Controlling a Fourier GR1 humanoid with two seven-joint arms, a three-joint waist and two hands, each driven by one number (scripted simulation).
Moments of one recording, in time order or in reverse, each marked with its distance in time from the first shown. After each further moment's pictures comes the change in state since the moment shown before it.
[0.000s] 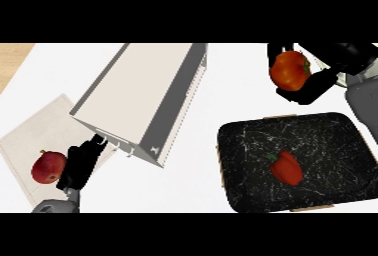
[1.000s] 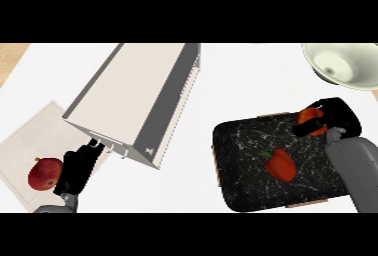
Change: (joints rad) left arm 0.035 0.003 0.001 -0.020 0.007 0.013 -0.005; right arm 0.399 0.182 -0.155 0.095 0.156 -0.415 1.177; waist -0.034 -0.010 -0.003
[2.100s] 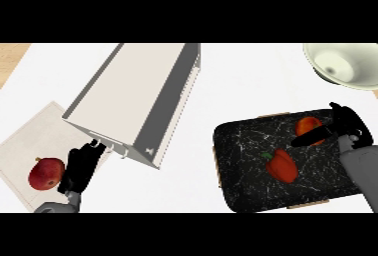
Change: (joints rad) left arm -0.022 0.036 -0.066 0.018 0.048 0.065 0.003; right arm 0.062 -0.112 0.096 -0.115 -0.250 -0.012 0.139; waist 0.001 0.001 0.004
